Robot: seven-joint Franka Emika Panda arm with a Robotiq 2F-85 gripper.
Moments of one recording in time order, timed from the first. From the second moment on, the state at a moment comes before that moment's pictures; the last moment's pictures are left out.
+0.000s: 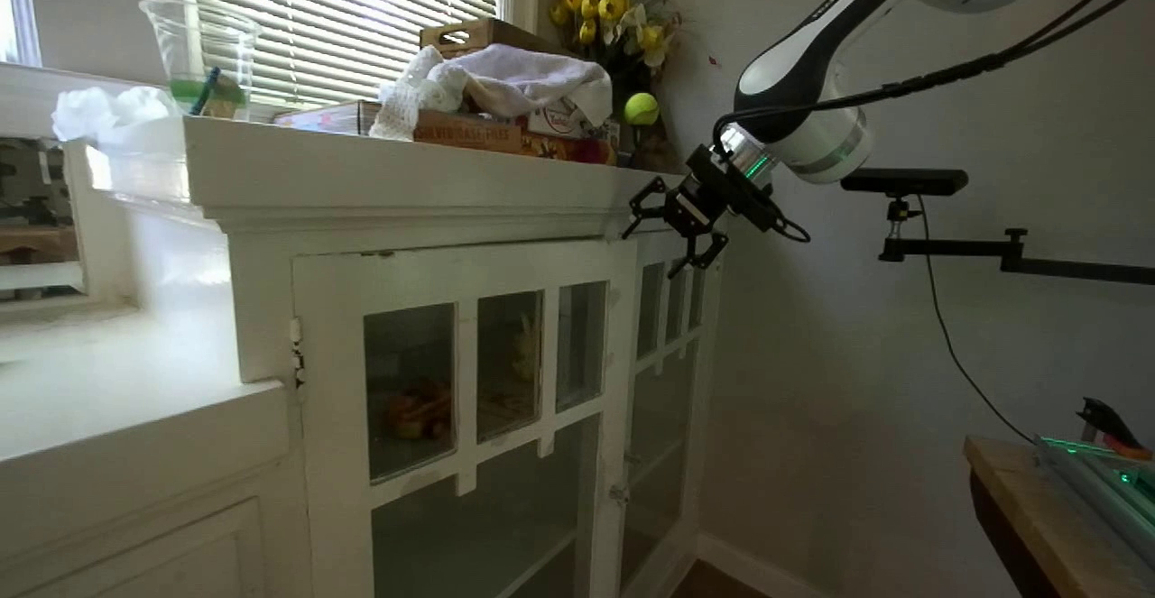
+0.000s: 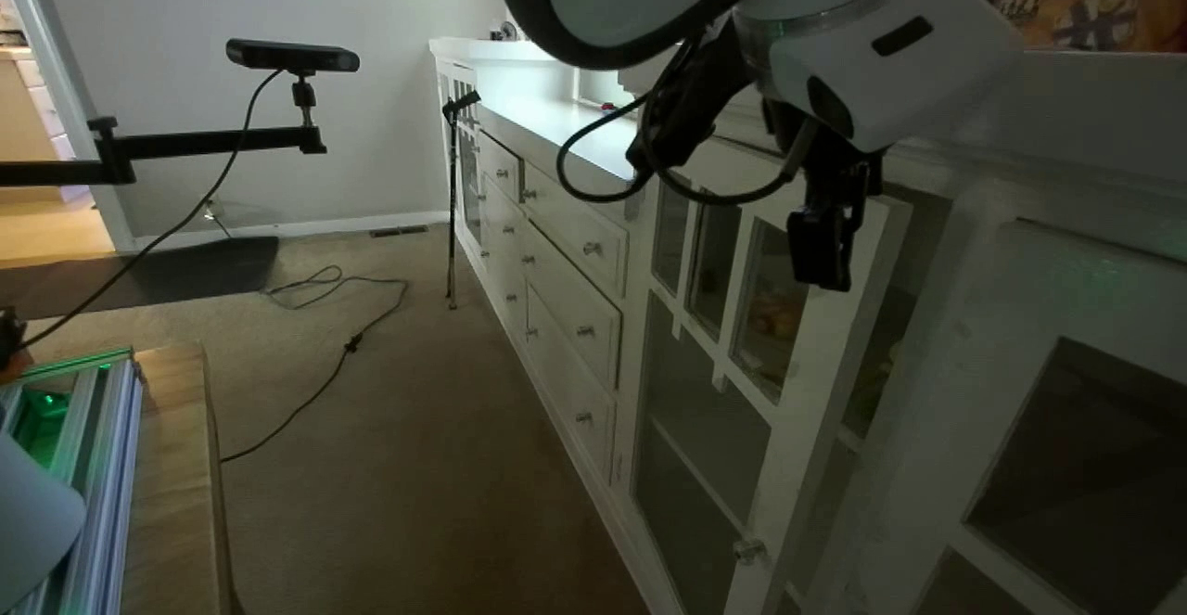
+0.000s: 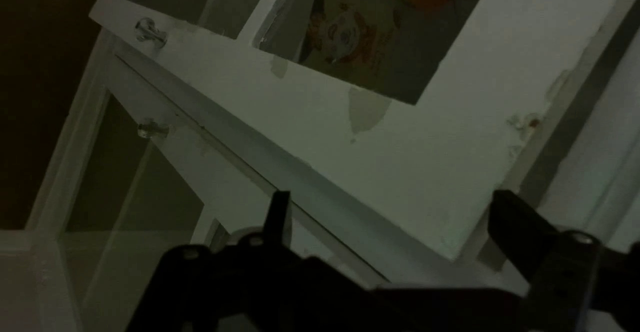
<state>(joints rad) -1.59 0.39 1.20 -2.45 0.22 3.20 0.52</state>
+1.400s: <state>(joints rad) -2.44 0.39 2.01 -2.76 0.24 3.06 0.56</state>
